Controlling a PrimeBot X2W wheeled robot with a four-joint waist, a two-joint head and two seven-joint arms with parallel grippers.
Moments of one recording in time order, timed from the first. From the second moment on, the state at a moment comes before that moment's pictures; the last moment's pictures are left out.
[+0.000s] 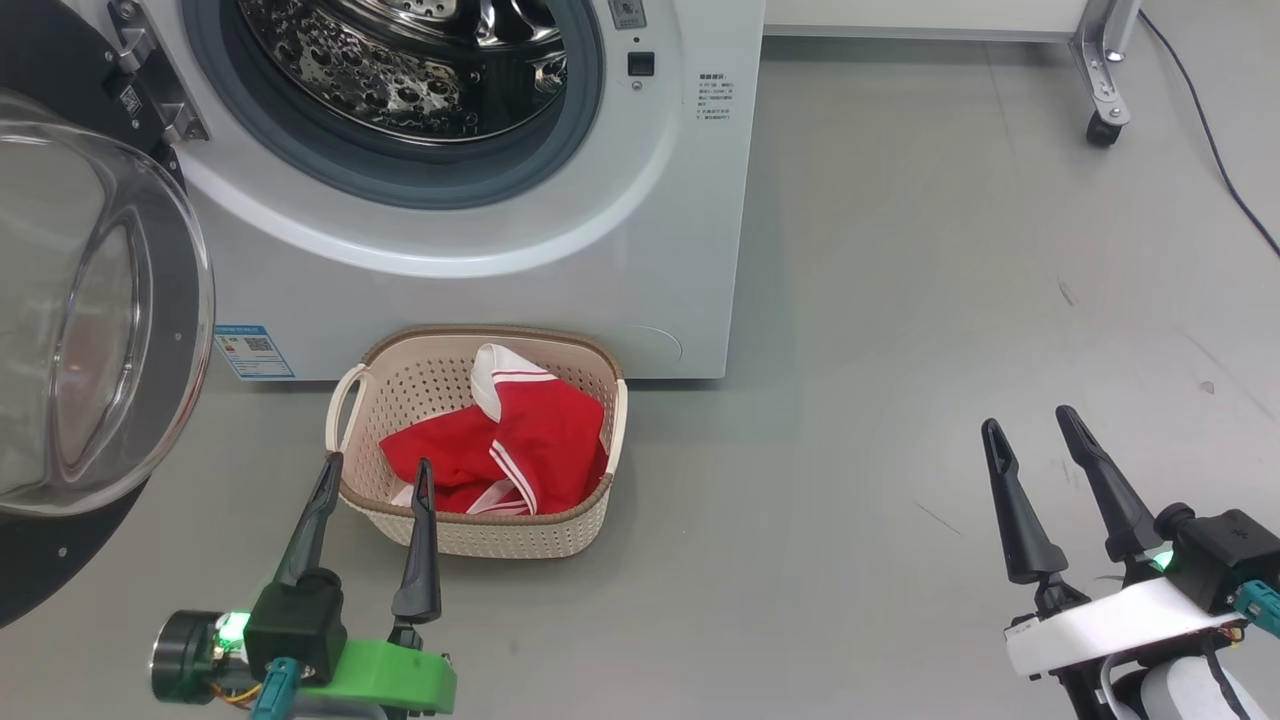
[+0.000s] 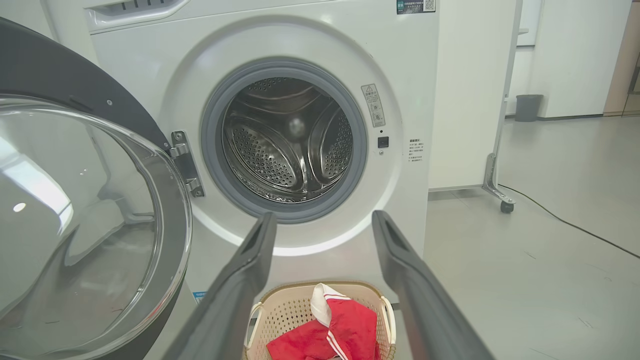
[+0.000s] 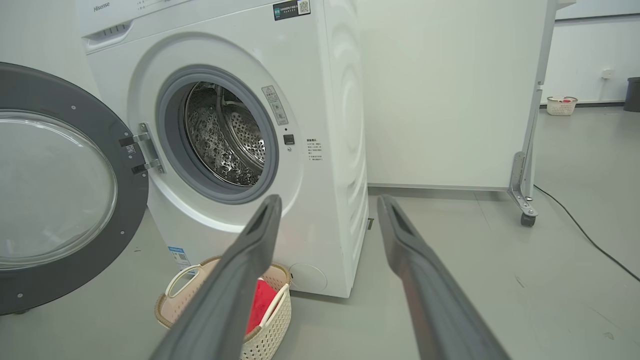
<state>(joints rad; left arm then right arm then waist) 0.00 0.04 -0.23 0.05 -0.20 0.12 -0.25 0.04 -0.26 0.25 0.00 0.50 0.12 -0.26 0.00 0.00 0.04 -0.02</state>
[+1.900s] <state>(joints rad) 0.04 0.04 -0.23 0.03 -0.20 0.12 -0.25 0.05 -0.29 0.28 -0.06 0.49 0.12 -0.26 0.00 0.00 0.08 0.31</state>
